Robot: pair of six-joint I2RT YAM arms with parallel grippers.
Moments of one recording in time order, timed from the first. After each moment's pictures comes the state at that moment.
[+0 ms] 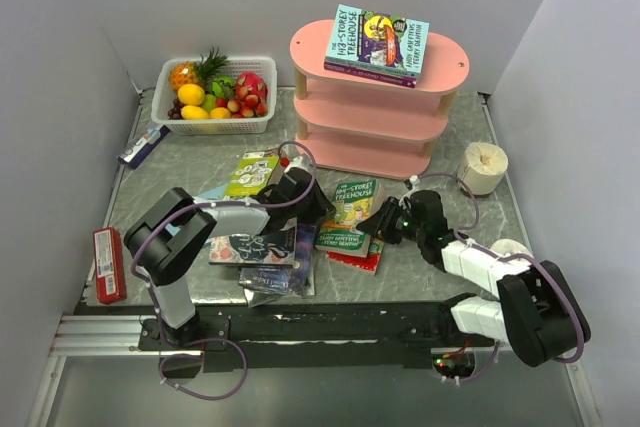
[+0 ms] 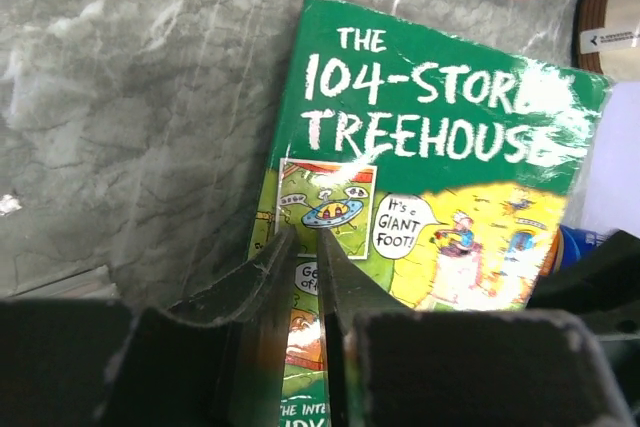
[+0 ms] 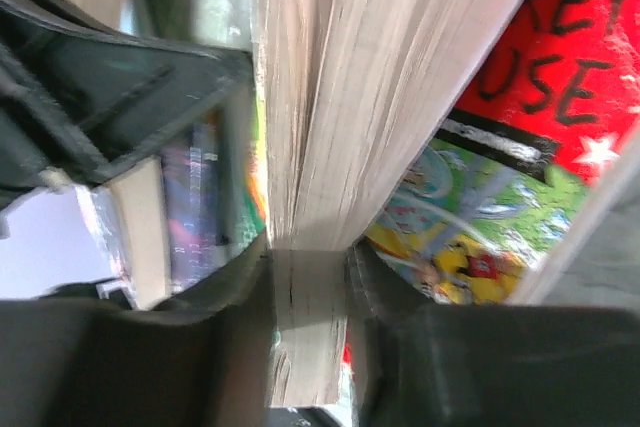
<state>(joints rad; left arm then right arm) -0.77 1.78 0.89 0.24 0.01 -0.98 0.35 1.19 0.33 0.24 -0.39 0.85</state>
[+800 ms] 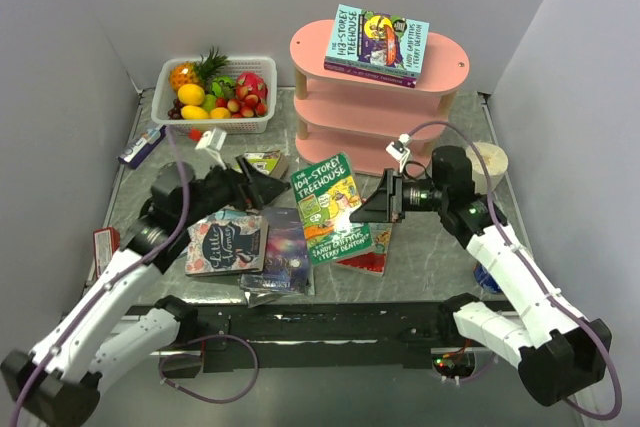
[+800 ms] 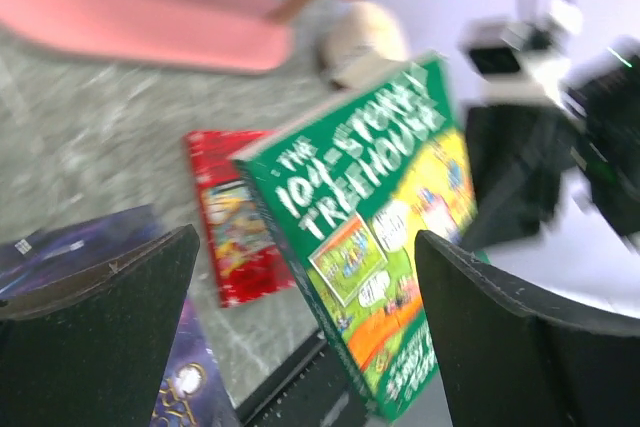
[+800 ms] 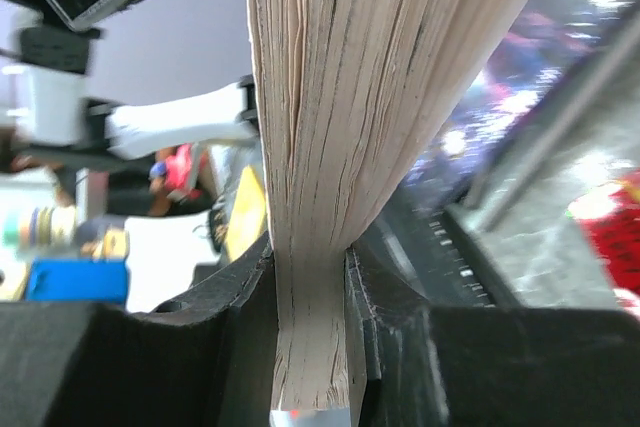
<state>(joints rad) -0.49 0.86 0.81 -0.14 0.33 -0.73 0.34 0.96 0.81 -0.32 -0.96 0.70</state>
